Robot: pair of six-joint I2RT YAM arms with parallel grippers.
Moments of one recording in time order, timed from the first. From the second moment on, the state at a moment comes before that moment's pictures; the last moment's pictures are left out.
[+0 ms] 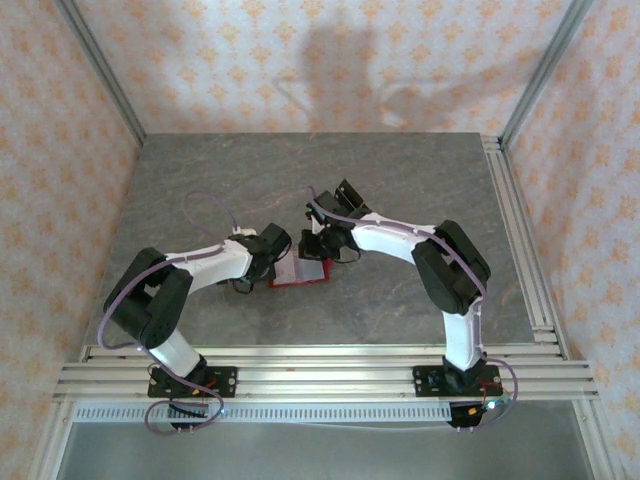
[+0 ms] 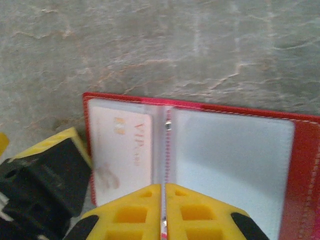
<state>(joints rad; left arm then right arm) -0.52 1.63 0.85 -0.67 -0.52 -0.78 0.74 1.96 1.33 -0.41 -0.34 0.69</state>
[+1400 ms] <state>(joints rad) -0.60 1.49 0.88 -0.72 -0.50 -0.75 0.71 1.84 1.24 -0.43 -0.29 0.65</state>
